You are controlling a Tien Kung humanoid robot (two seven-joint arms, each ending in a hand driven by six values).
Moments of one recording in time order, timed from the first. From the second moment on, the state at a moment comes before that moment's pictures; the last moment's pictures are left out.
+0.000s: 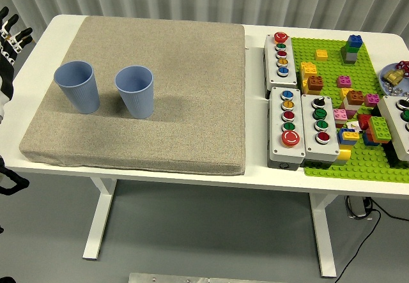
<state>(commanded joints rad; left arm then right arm) -0.19 0.14 -1.84 -1.34 1.38 -0.21 -0.19 0.22 -0.09 0.88 0.18 -0.46 0.25 -0.36</state>
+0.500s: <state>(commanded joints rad) -0.18 0.15 -1.87 -1.31 1.46 -0.23 -0.18 0.21 -0.09 0.87 0.18 -0.46 0.25 -0.36</state>
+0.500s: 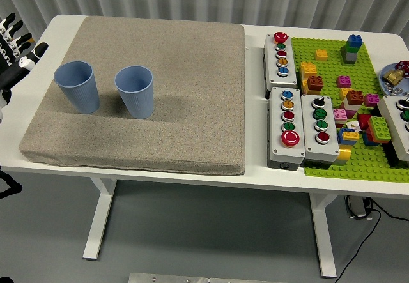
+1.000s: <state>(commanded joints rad) -0.20 0.14 -1.88 -1.21 1.45 -0.22 -0.17 0.22 -0.09 0.86 0.18 -0.45 0.25 -0.36</state>
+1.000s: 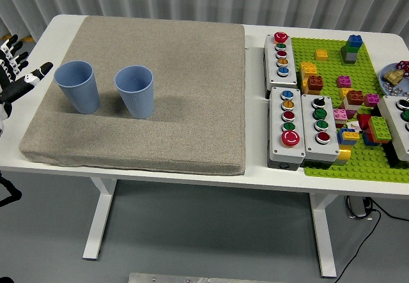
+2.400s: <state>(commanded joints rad) -0.13 0.13 -1.87 -1.14 1.34 -0.33 -0.20 0.21 -0.08 0.87 0.18 -0.46 0.25 -0.36</state>
